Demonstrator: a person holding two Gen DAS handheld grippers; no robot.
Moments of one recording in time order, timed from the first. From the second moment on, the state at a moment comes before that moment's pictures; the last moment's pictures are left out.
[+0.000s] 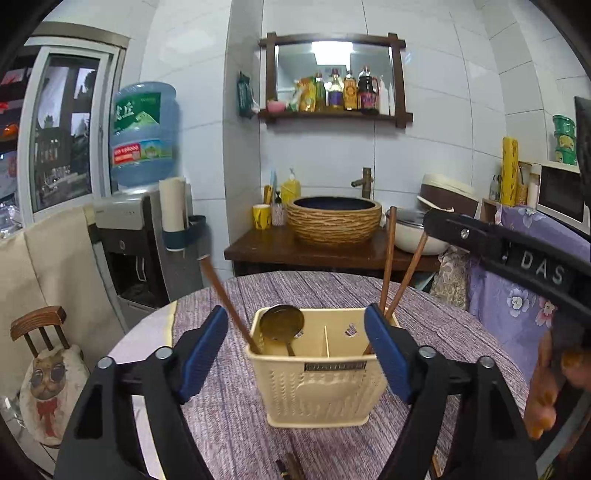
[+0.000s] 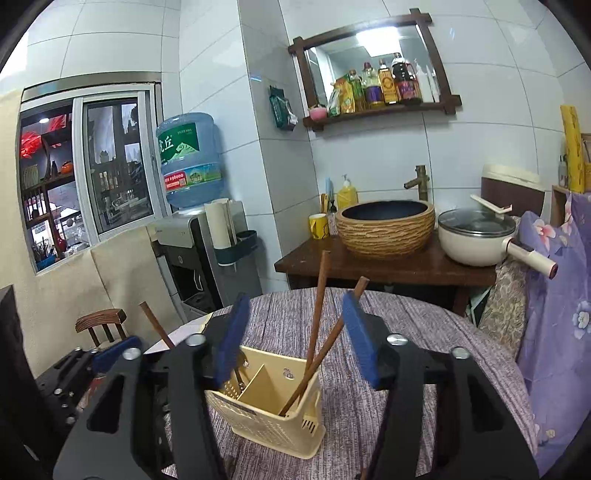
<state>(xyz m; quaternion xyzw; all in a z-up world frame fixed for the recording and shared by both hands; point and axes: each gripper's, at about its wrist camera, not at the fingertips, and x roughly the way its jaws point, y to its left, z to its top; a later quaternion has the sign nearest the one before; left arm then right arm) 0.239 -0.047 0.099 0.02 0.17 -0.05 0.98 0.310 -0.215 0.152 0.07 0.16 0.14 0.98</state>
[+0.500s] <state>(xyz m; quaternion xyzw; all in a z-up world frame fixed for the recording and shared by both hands) 0.169 -0.031 0.043 0.02 0.24 -0.05 0.97 0.233 -0.243 0.057 0.05 0.30 0.09 0.95</state>
